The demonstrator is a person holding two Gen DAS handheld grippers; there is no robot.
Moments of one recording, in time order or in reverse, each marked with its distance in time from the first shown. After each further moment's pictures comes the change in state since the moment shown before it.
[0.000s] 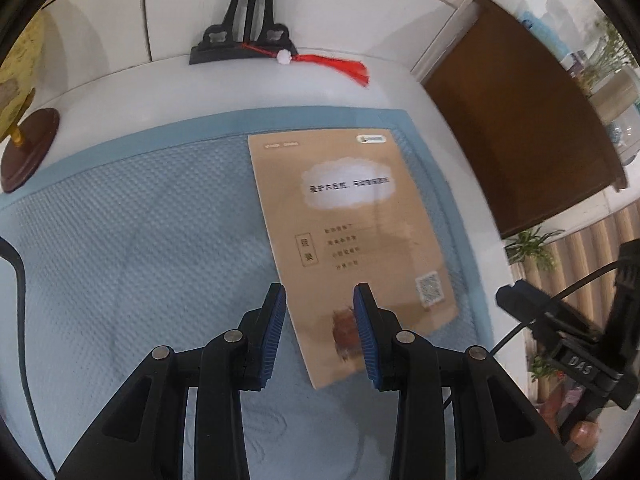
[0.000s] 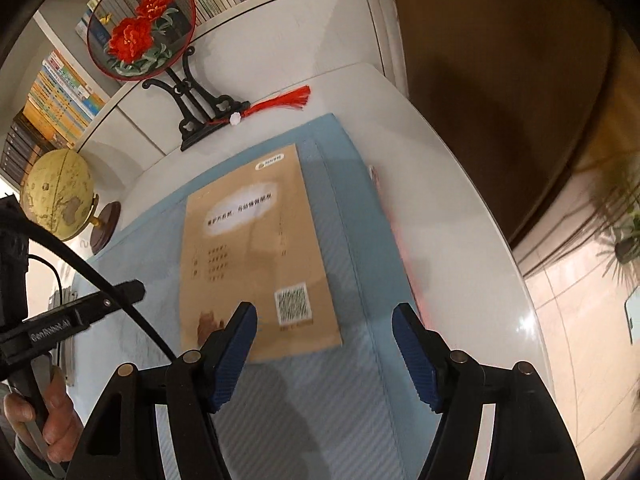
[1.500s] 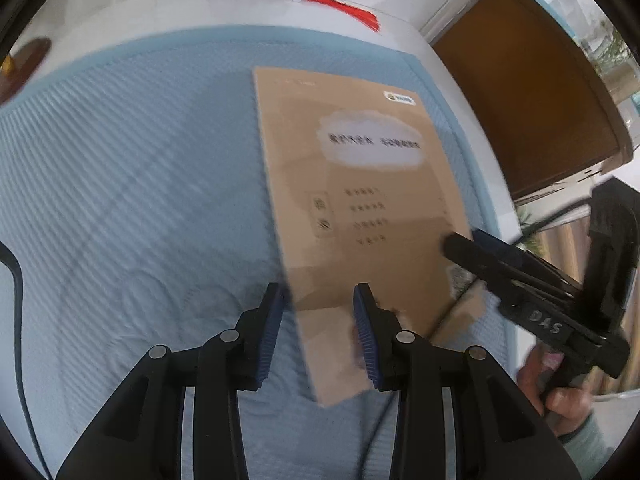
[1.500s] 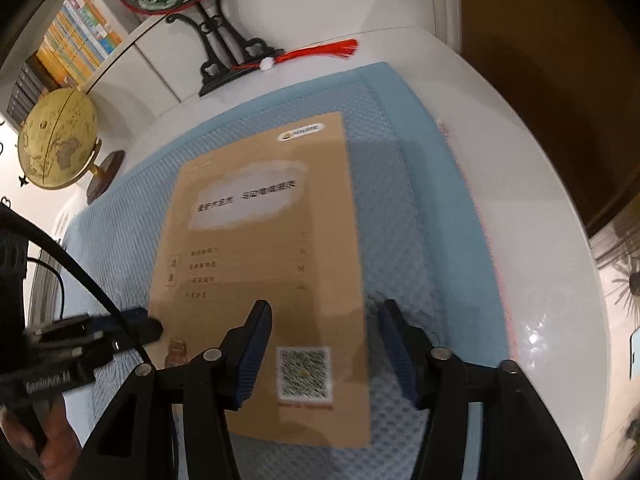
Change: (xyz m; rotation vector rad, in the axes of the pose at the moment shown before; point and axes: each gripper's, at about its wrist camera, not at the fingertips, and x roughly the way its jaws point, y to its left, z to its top) left arm 0.034 0.017 -0.051 -0.054 0.085 -0.101; right arm 0.064 0.034 -0.023 -0.132 0.062 0.049
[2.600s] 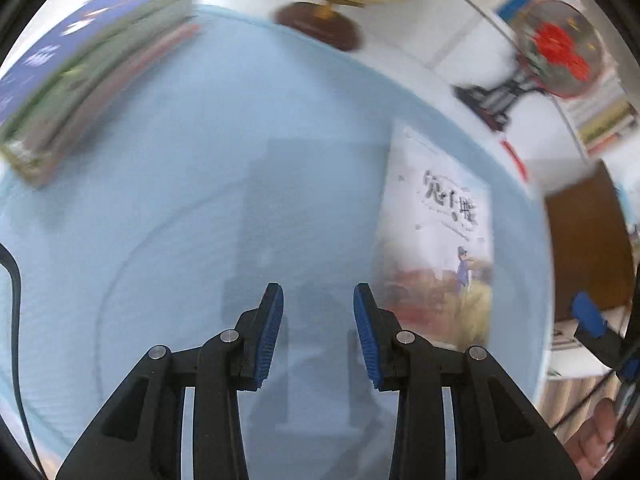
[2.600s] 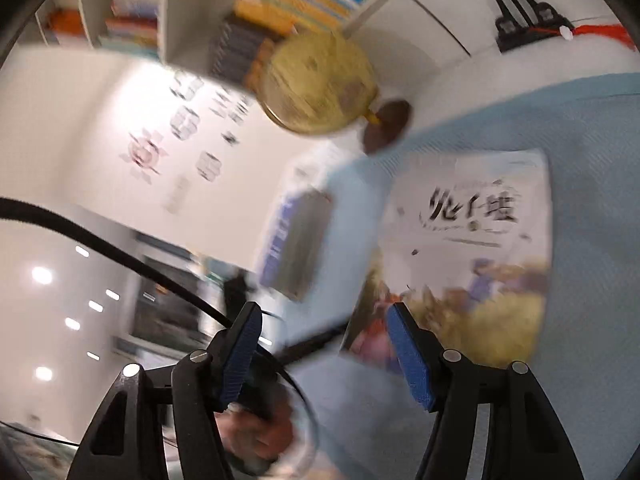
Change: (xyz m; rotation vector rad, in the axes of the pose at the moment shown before) left arm -0.132 0.184 -0.125 -0.527 -0.269 0.178; right arm -0.033 0.193 0.003 -0.126 0.175 0.772
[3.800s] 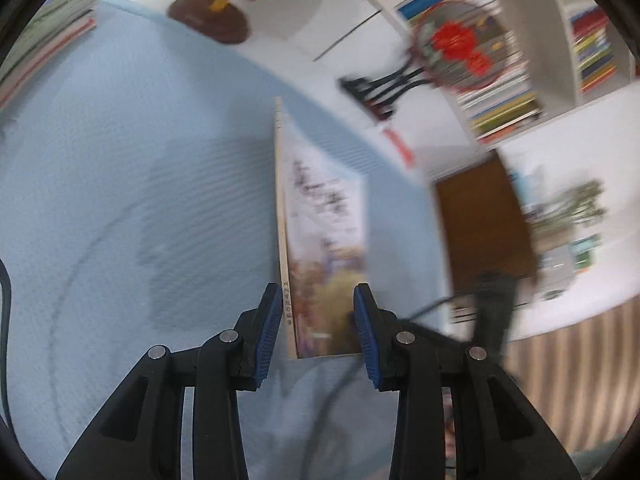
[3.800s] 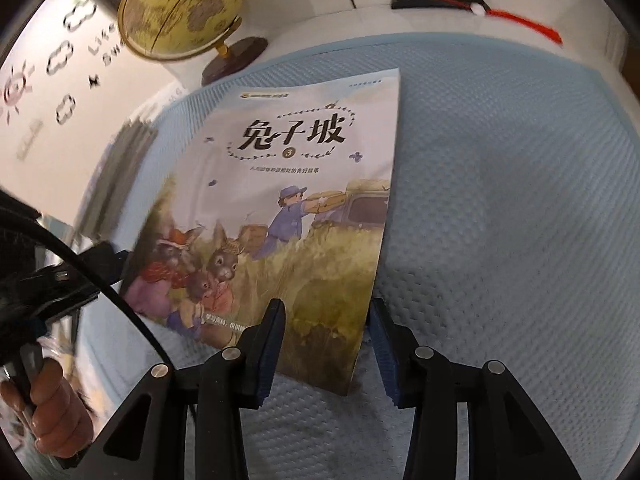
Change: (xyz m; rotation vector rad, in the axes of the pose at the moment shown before) left arm -0.019 -0.039 0.003 0.061 0.034 -0.472; right arm 0.051 -0.062 -0.042 -0.028 0.078 -0.532
